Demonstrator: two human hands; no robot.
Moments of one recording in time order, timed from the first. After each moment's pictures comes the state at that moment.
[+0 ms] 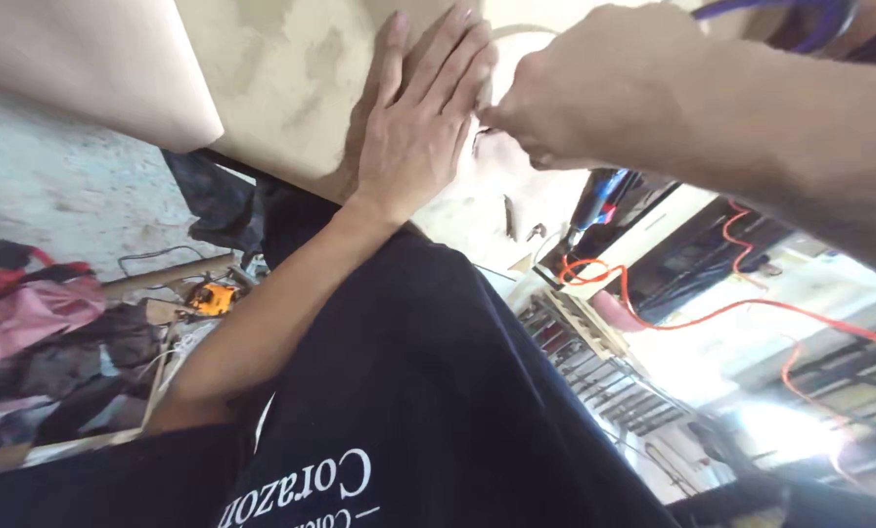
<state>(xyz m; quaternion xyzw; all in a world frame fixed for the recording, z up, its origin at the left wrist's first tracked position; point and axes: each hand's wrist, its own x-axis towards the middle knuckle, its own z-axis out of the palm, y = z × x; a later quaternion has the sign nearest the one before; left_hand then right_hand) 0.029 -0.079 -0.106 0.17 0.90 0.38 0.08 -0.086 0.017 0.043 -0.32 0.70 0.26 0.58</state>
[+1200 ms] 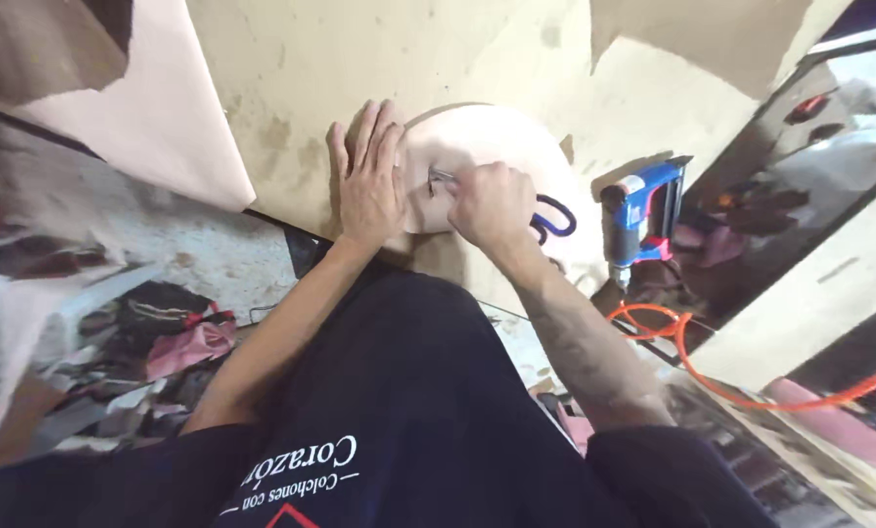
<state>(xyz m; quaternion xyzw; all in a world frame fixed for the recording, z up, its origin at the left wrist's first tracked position) 0.033 -0.075 -0.096 0.12 0.95 0.29 0.02 0.035 0.106 -0.006 -0.01 0.97 -0.04 0.26</state>
